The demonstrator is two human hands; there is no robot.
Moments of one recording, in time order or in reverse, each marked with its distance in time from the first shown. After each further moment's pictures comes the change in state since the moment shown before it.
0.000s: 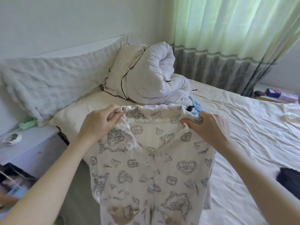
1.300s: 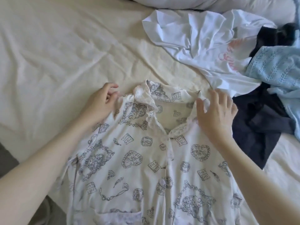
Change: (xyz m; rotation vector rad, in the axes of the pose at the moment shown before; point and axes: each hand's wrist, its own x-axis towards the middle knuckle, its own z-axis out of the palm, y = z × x) left_hand 0.007 -0.395 0.516 -0.325 -0.539 -0.685; right_hand 0.125 0.109 0.586 -0.114 -0.370 0.404
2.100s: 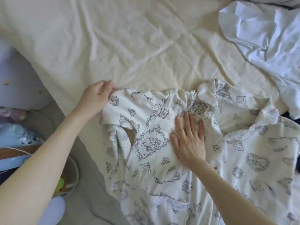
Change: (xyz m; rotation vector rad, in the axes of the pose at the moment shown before) left_hand -0.072 -0.096 -0.123 -0.168 0.147 -0.318; right_hand -0.131 -0.123 0.099 -0.205 -0.444 -0.511
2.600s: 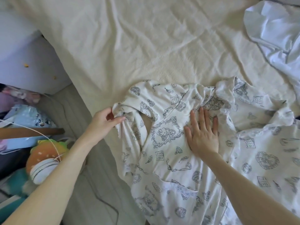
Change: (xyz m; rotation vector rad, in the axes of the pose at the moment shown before) left_hand -0.090 -0.060 -0.009 -0.214 -0.107 -0.258; right_hand 0.002 -0.002 0.000 -0.100 -0.067 0.018
